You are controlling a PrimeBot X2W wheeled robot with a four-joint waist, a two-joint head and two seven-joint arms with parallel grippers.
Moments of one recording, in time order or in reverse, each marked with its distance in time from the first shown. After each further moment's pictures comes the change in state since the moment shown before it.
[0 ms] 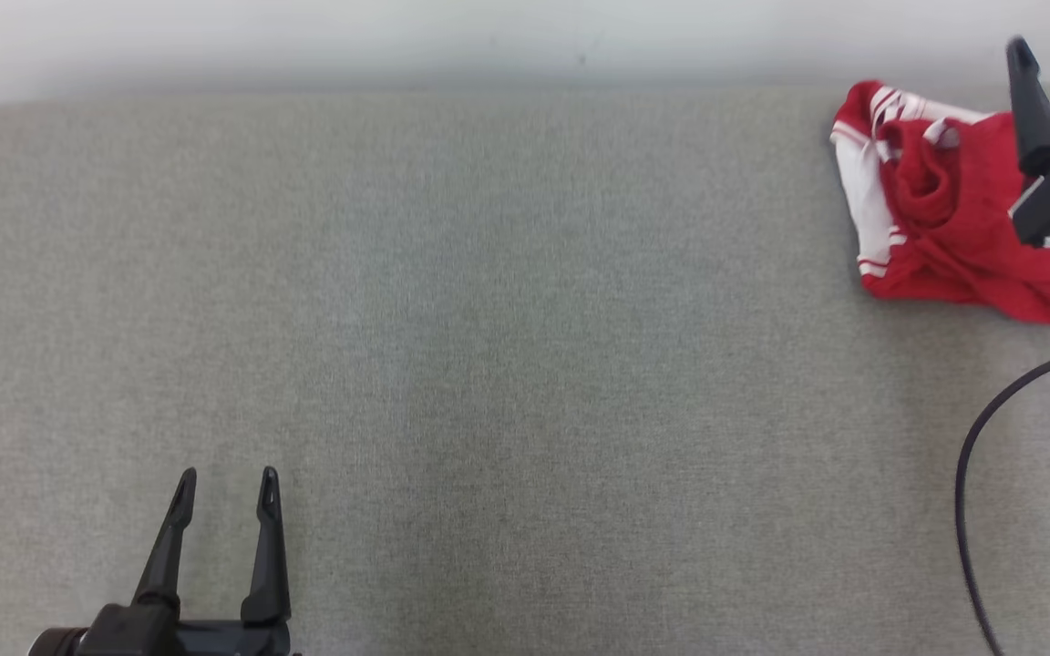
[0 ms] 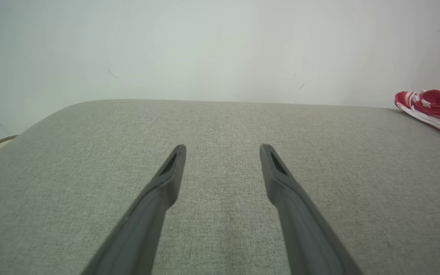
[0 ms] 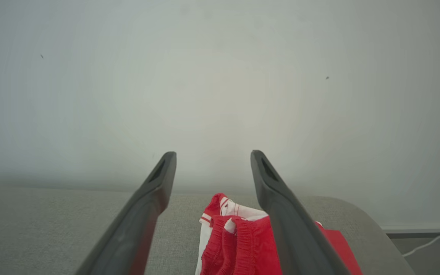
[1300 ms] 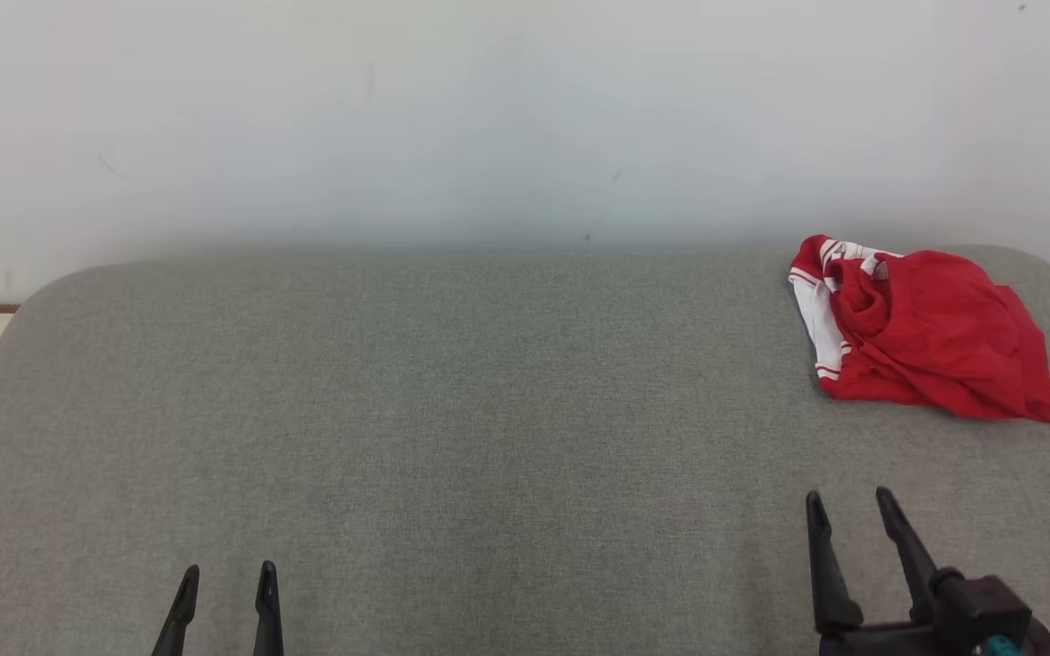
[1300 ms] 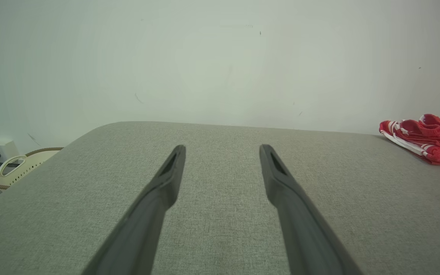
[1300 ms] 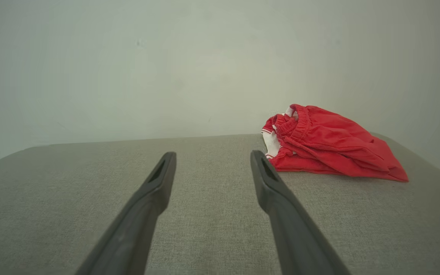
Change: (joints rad) left arm 0.146 -0.015 0.033 0.025 -0.016 -0.022 0.000; right arm 1.124 0.538 -0.834 -0.812 -0.872 0.000 -0.004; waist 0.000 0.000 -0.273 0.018
